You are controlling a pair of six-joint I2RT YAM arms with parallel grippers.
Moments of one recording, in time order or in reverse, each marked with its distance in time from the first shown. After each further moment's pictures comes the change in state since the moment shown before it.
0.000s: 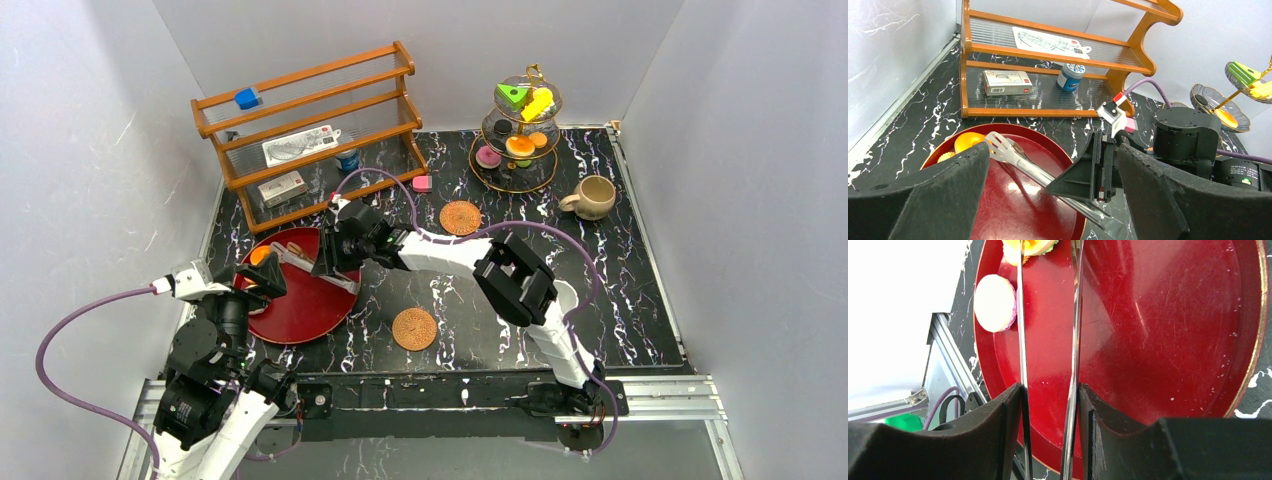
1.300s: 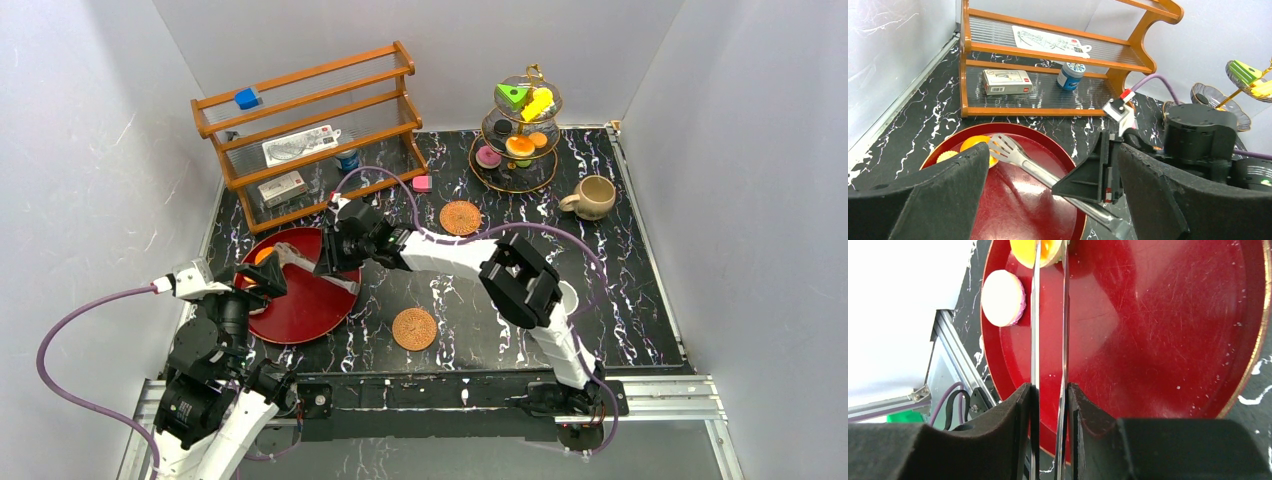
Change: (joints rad) left arm 0.000 0.005 0.000 0.000 0.001 0.000; right arm 0.009 -0.016 0.000 -0.023 0.000 0.007
